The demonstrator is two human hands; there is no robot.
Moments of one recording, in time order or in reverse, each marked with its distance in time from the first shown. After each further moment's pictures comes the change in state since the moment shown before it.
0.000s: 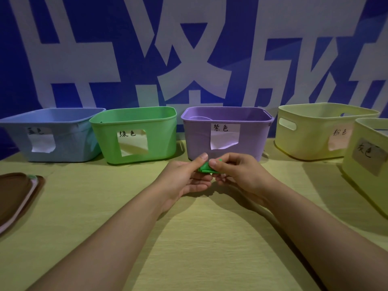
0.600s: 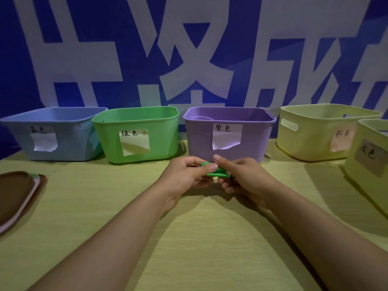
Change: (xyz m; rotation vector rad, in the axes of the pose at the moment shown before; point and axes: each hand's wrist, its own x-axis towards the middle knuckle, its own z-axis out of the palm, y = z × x) left_hand 0.005 -0.005 -0.002 0.056 -0.039 0.111; right_hand -0.007 -0.005 0.006 0.007 0.064 0.152
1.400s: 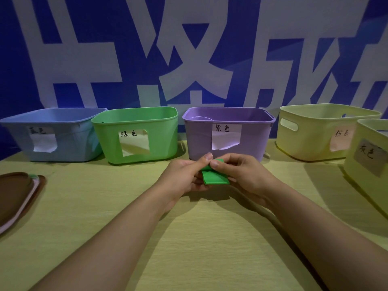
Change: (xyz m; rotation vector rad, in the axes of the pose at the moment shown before) left_hand -0.004 0.004 0.003 -0.008 0.028 -0.054; right_hand 0.006 0.005 -0.004 0.120 -0.112 -0.151
